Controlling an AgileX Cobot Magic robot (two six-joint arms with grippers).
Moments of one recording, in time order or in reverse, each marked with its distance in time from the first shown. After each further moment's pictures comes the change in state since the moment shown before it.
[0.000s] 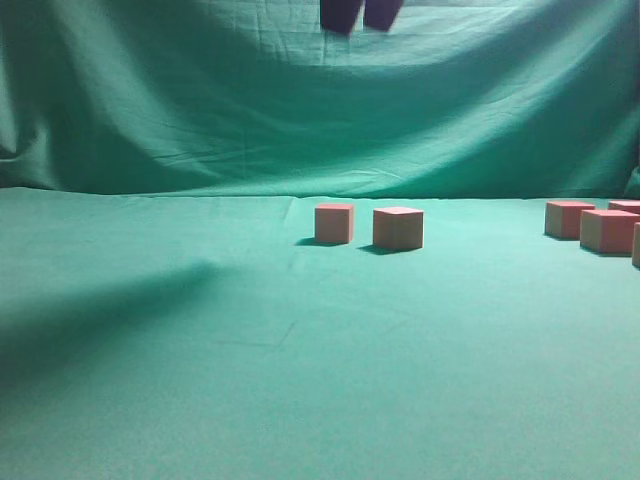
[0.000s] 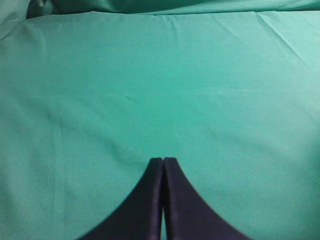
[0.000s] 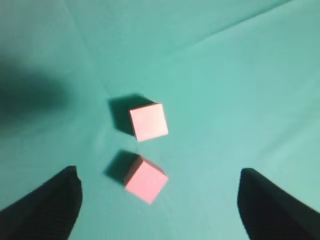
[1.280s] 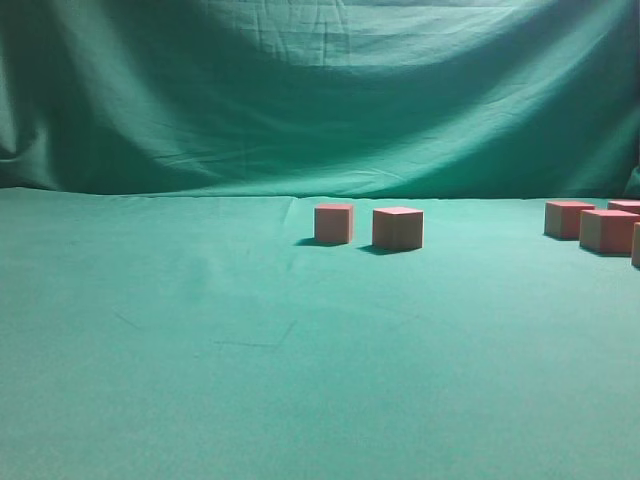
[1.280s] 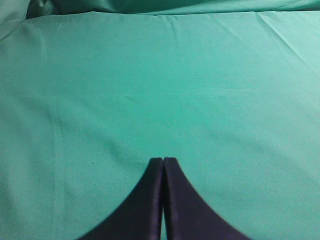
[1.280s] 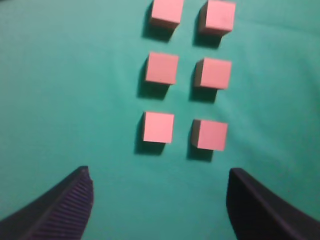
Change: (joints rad) left arm 0.000 0.000 0.000 0.000 0.000 0.000; right arm -0.190 -0.703 0.935 -0.172 -0.076 0.888
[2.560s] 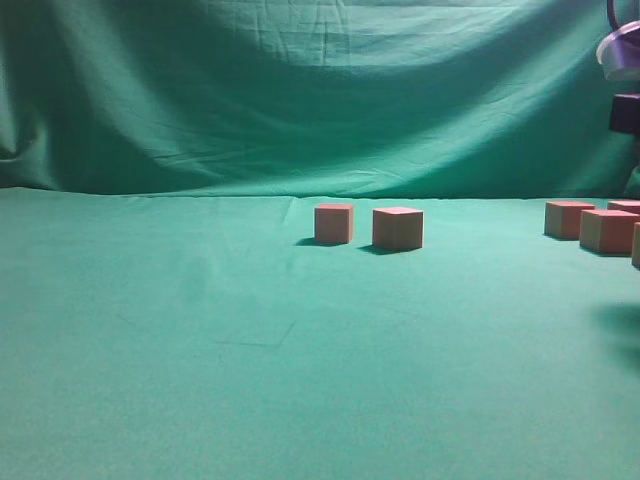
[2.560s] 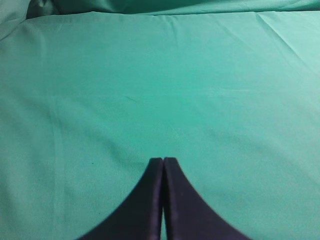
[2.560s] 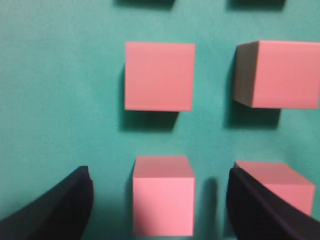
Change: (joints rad) left arm 0.000 0.000 0.000 0.000 0.000 0.000; right arm -0.151 0.342 0.133 0.104 -0.380 -0.094
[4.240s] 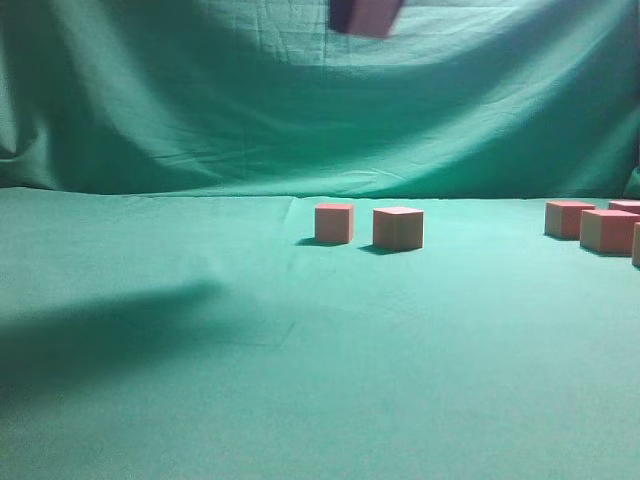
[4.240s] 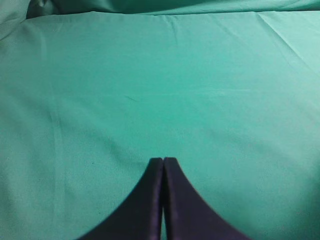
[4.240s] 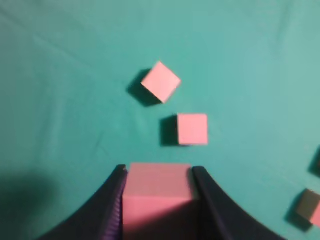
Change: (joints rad) left arm 0.000 0.000 0.000 0.000 0.000 0.000; right arm 0.392 0.301 -0.989 0.029 0.483 -0.128
